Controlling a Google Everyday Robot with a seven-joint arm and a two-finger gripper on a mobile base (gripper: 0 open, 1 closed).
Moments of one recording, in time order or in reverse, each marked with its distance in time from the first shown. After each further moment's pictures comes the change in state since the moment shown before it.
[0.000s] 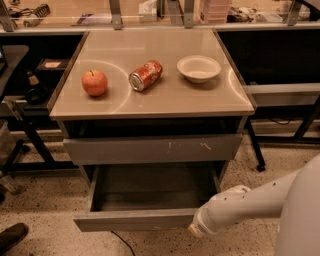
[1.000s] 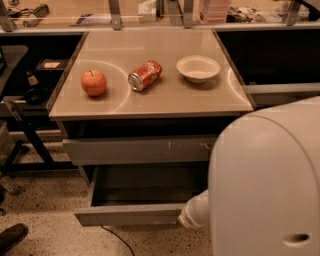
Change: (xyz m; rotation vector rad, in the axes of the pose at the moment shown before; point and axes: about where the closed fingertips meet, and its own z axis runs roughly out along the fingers) arm -0.041 -0.013 0.029 0.055 -0.068 0.028
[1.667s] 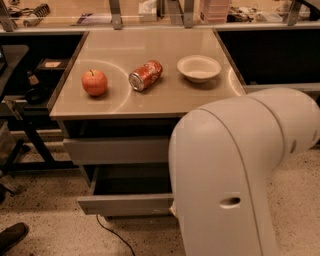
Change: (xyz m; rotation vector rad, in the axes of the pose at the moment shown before) arm -0.041 -0.011 0.033 0.034 -0.057 -0.033
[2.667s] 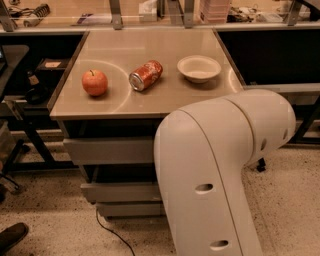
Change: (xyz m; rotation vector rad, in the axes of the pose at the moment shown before) arm -0.054 -0.026 0.030 0.039 -0.069 -0.039
